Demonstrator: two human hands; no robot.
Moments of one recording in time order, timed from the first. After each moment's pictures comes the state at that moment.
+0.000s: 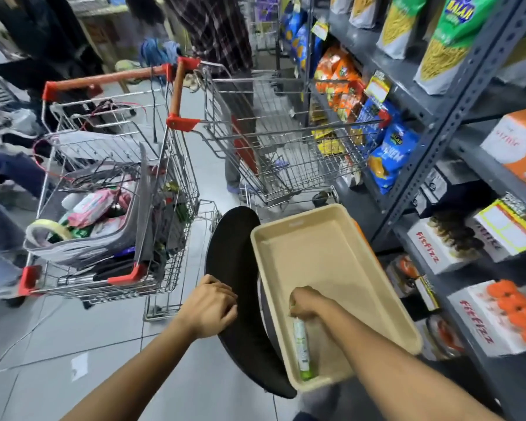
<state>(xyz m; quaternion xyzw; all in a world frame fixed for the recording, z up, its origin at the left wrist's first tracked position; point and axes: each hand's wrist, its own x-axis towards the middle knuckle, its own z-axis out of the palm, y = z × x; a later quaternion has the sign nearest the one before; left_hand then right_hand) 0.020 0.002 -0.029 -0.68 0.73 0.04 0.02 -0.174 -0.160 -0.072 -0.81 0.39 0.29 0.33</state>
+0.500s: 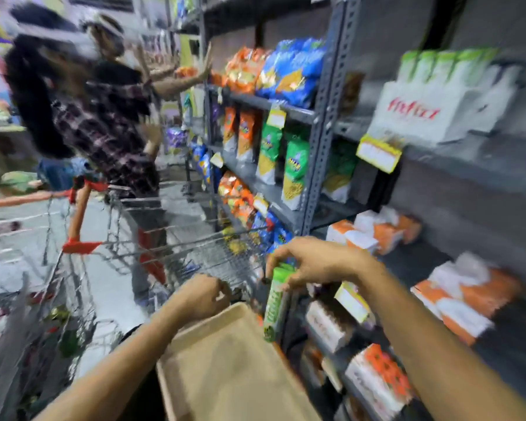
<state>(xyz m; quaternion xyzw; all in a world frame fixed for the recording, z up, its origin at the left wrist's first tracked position) -0.080 -0.210 0.174 -0.62 0.78 0.05 -0.09 -0.327 -0.238 0.323 -0.92 0.33 0.04 0.22</state>
